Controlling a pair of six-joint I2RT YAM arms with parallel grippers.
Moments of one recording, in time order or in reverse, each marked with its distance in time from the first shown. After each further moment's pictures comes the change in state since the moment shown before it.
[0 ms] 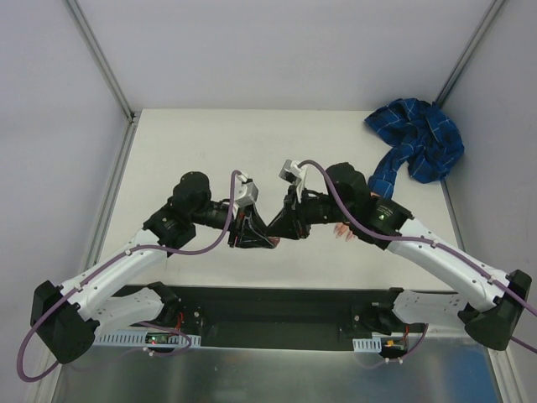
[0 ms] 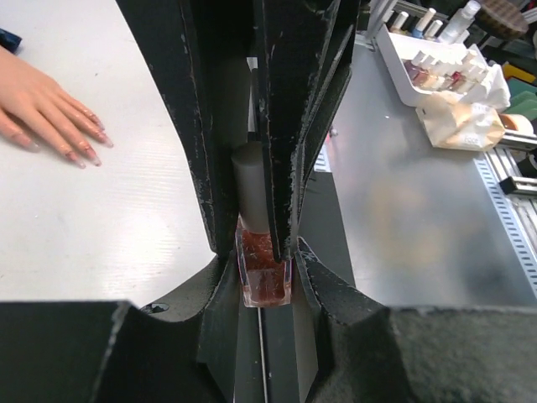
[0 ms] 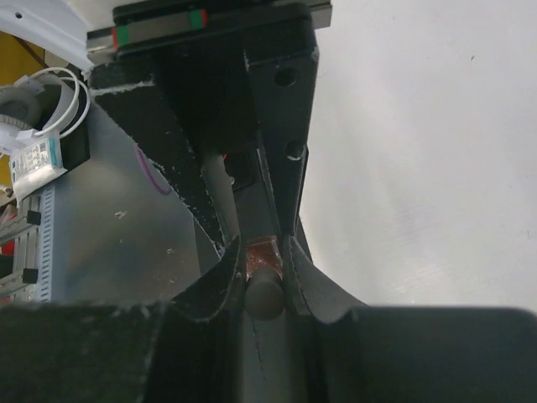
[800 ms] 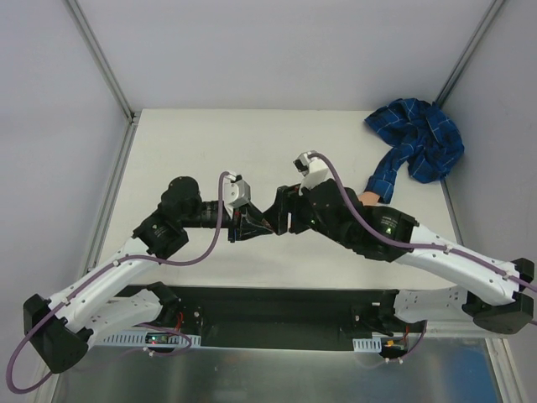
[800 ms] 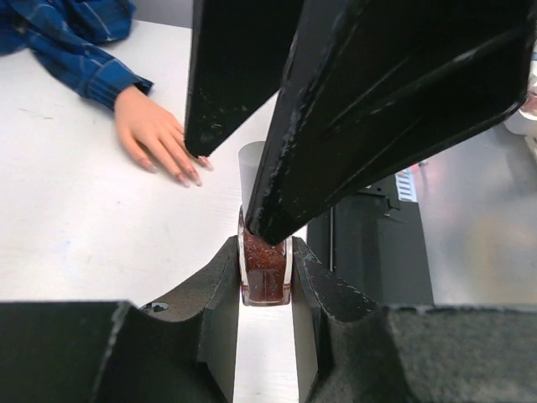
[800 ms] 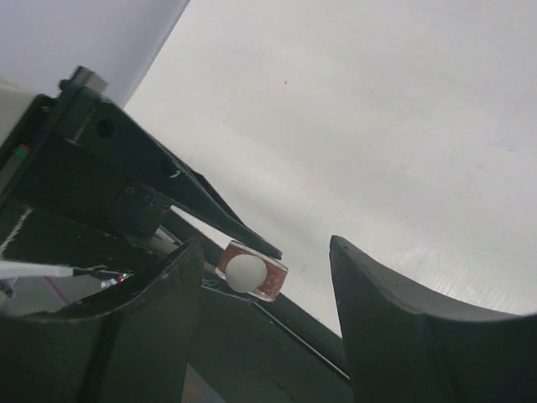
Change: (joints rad) left arm -0.016 -0.086 0.001 -0.002 -0.225 0.096; right arm 0.290 0.010 0.198 -0.227 0.890 0.362
